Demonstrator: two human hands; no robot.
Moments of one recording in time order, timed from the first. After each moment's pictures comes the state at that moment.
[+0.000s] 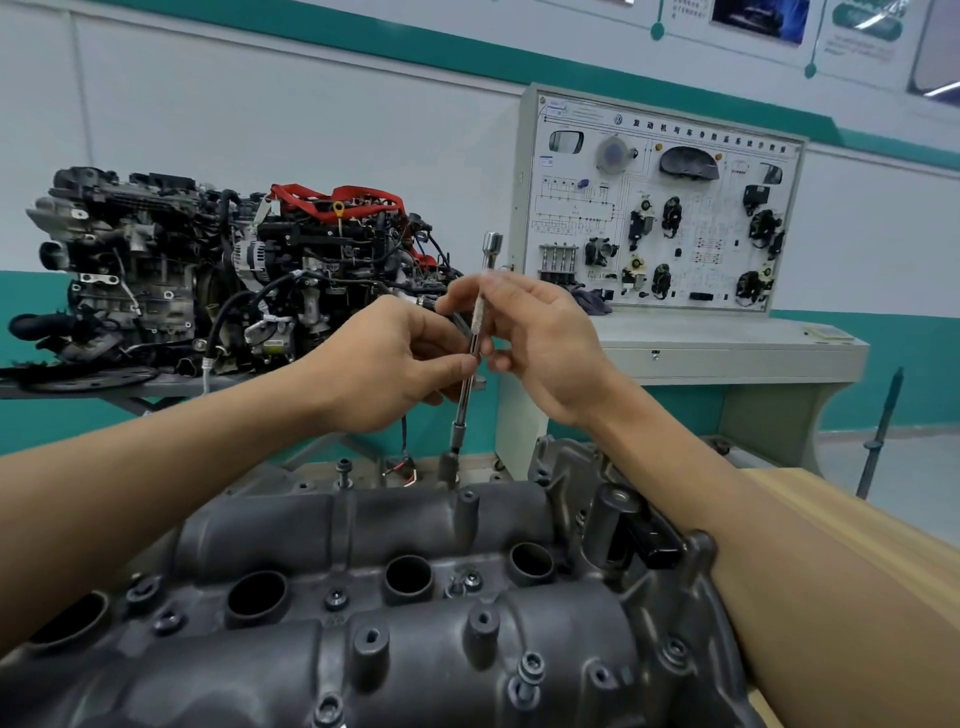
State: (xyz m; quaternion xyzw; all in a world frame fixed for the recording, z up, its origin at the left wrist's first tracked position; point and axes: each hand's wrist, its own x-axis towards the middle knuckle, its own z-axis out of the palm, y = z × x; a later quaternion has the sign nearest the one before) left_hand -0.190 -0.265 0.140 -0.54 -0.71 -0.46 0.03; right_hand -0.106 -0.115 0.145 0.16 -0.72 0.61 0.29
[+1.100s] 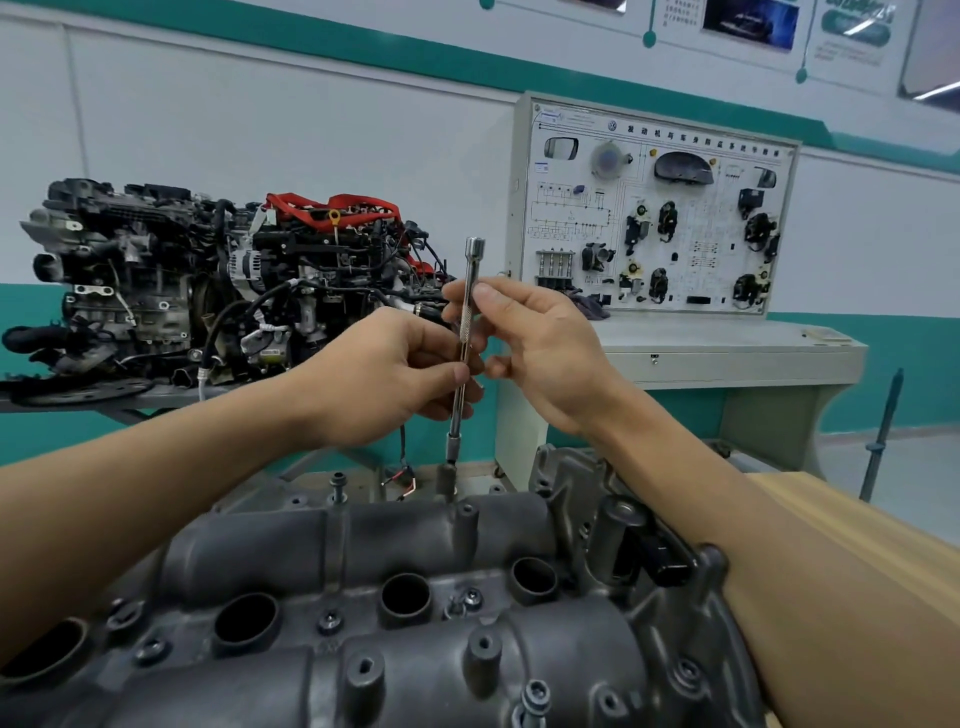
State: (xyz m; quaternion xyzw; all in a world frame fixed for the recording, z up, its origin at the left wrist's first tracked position) left_hand -0.189 -0.264 0.141 -0.53 -0.70 -0.47 -0.04; right_hand -0.110 -0.113 0.144 0.15 -0.72 0.60 0.30
